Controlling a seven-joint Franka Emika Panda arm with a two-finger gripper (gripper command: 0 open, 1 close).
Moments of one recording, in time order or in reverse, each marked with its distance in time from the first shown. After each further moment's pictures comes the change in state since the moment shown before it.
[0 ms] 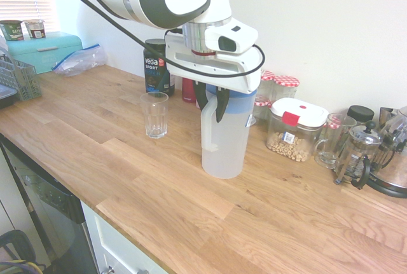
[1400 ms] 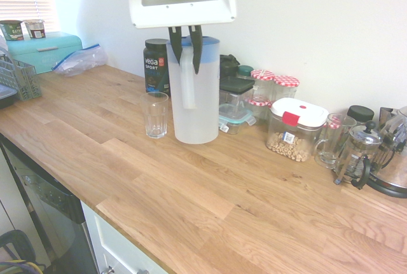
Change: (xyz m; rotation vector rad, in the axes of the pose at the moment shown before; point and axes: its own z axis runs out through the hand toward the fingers) arm -0.063 -0.082 -0.102 -0.155 0.012 -0.518
